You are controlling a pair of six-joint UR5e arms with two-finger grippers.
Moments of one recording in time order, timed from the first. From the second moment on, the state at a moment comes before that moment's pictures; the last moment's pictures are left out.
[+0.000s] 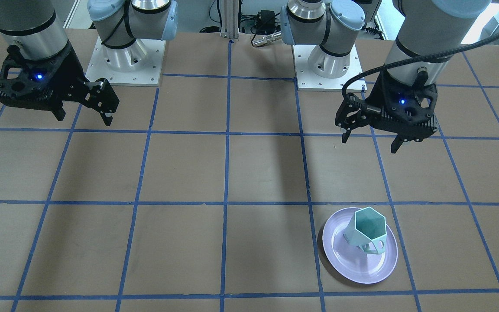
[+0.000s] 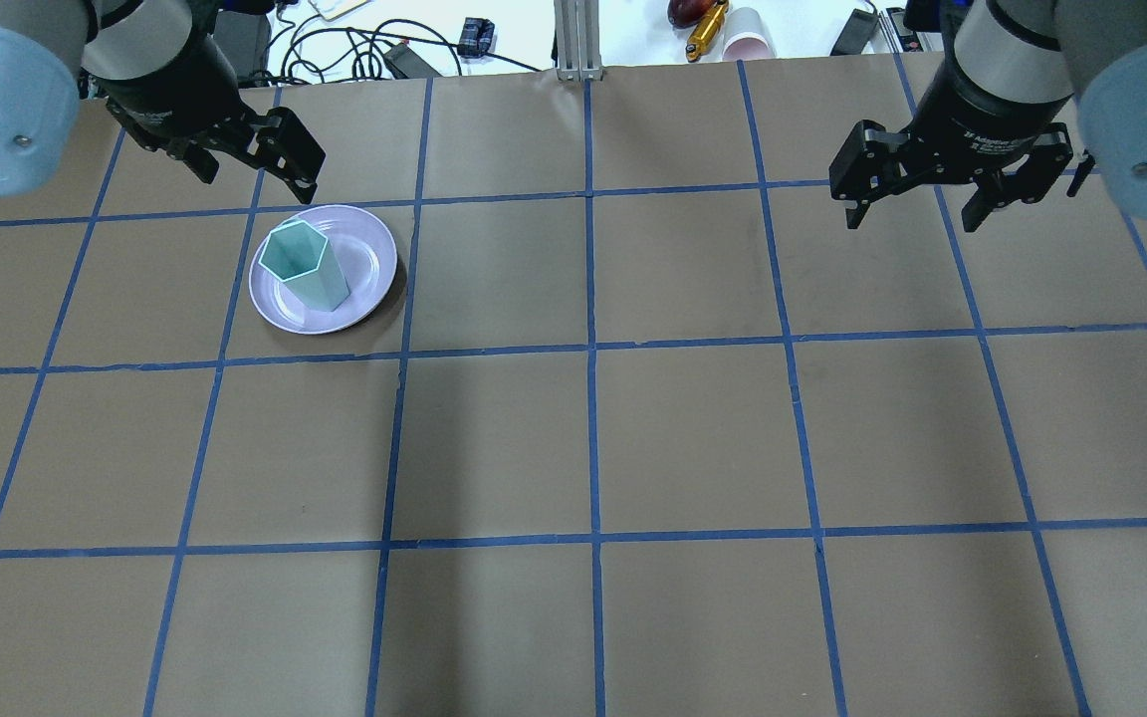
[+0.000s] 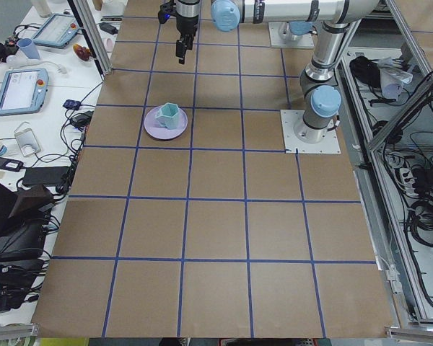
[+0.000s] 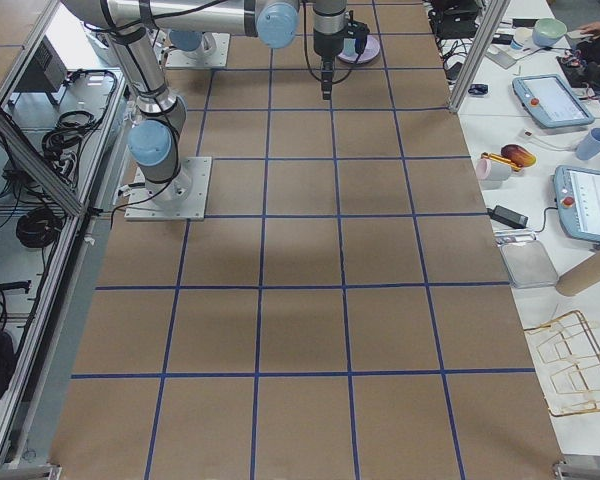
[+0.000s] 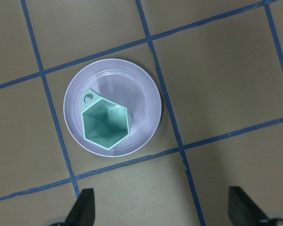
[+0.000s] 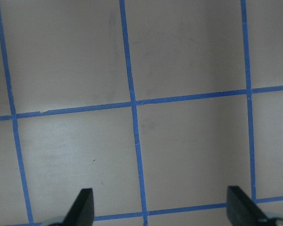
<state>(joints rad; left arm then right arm) -1.52 -1.63 -1.52 -1.45 1.59 0.31 1.52 -1.59 1.64 -1.68 -1.58 0.04</state>
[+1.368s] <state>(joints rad) -1.52 -1.60 -1.47 -1.59 1.58 -0.04 1.52 -1.59 1.64 -1.68 -1.58 0.04</state>
